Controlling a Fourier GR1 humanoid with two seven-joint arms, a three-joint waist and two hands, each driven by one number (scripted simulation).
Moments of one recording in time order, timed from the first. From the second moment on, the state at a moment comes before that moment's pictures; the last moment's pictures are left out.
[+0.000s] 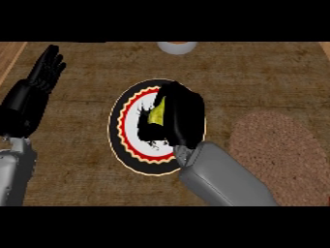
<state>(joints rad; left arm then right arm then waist) -0.33 0.27 0.09 -1.57 0.04 -0.08 0.12 -0.69 -0.01 0.62 -1.36 0.94 -0.30 1.01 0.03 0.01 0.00</state>
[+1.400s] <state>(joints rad) -0.33 0.23 0.05 -1.58 0.01 -0.07 0.12 -0.92 0.00 0.60 -0.88 0.27 -0.98 0.57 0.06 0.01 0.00</state>
